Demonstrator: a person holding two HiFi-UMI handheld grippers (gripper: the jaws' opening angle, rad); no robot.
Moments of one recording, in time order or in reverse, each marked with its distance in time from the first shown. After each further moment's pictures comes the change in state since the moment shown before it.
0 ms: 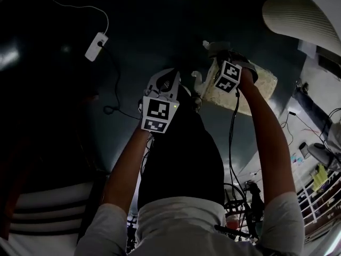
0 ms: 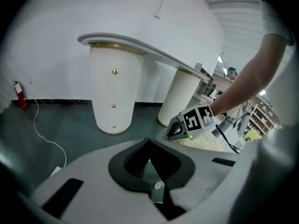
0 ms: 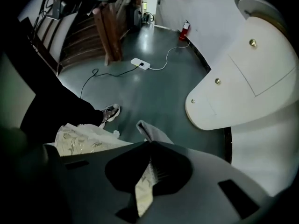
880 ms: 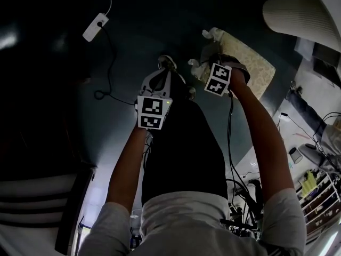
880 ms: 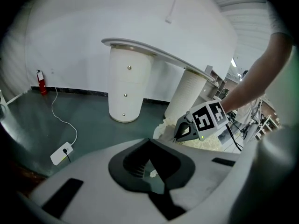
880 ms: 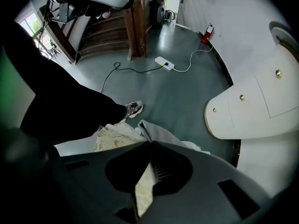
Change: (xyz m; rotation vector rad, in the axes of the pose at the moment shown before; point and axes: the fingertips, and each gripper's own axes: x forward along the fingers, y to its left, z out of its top) left arm -0.068 -0.037 -0.095 -0.138 -0.019 0.140; right arm -0.023 0.119 0.013 -0.172 0.022 0.084
